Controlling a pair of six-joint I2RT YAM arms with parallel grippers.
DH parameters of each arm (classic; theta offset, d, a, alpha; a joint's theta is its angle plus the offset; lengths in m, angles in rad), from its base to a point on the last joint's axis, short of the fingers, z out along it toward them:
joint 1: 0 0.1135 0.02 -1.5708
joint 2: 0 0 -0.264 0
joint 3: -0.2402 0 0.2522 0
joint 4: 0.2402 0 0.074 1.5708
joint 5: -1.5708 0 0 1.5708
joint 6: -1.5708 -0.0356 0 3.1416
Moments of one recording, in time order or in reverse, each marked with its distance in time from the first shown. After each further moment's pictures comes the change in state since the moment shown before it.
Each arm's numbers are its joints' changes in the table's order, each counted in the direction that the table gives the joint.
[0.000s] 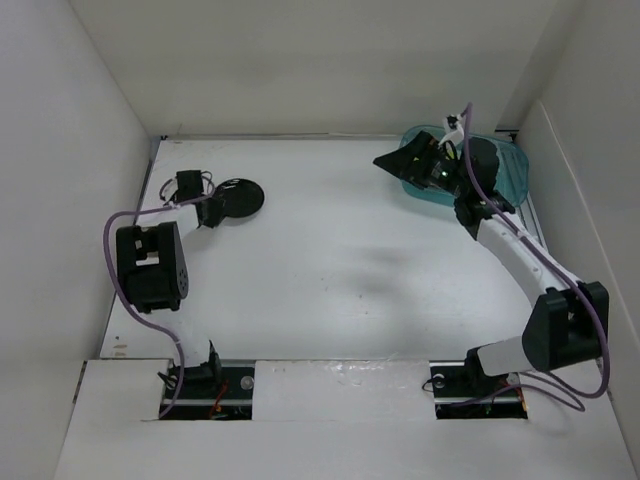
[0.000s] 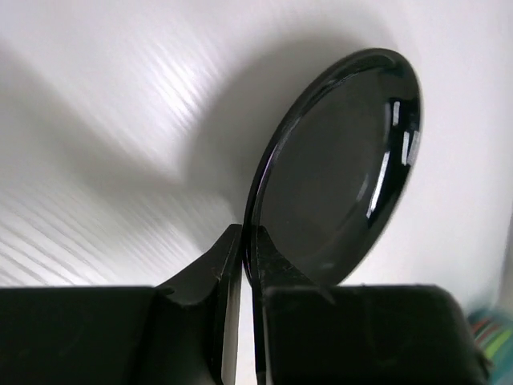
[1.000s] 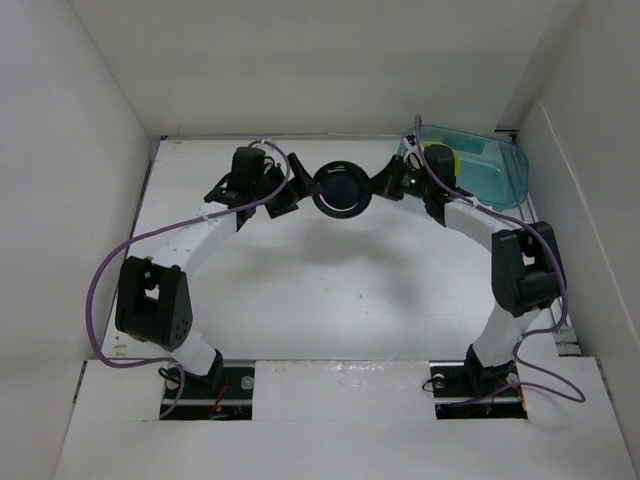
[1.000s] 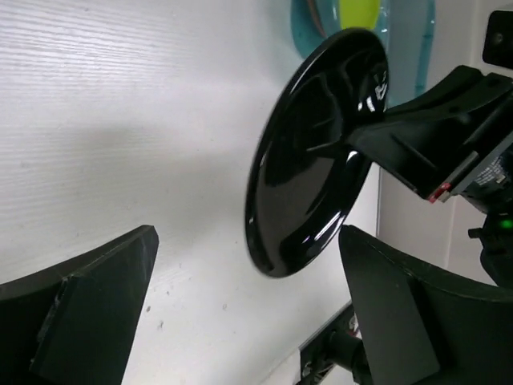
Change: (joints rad) left arm -0.447 -0.259 -0.099 0.035 -0.415 -0.270; right arm 0.052 0.394 -0.083 -0.076 0.132 0.084
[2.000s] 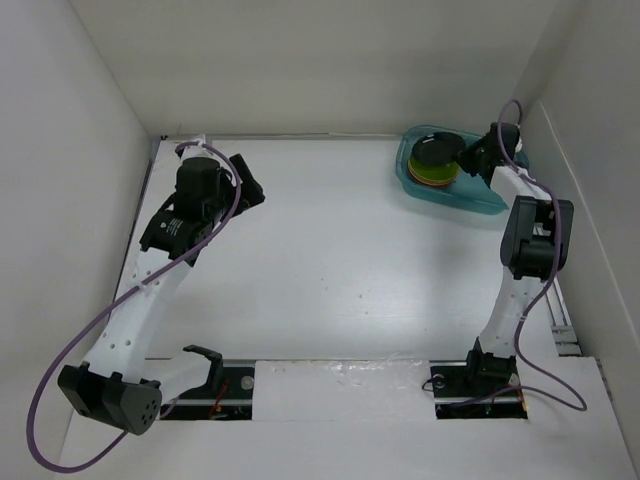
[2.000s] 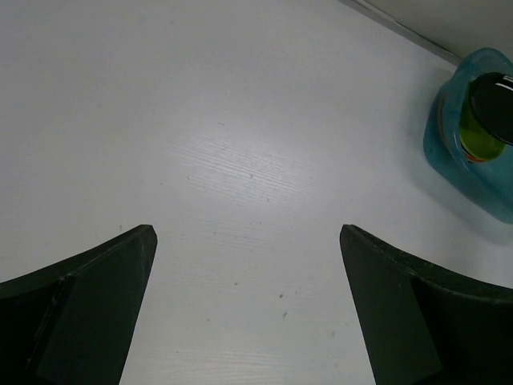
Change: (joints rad) left arm 0.027 -0.458 -0.053 0.479 0.596 -0.194; right arm -0.409 0.313 -0.419 0.313 -0.568 -0.190
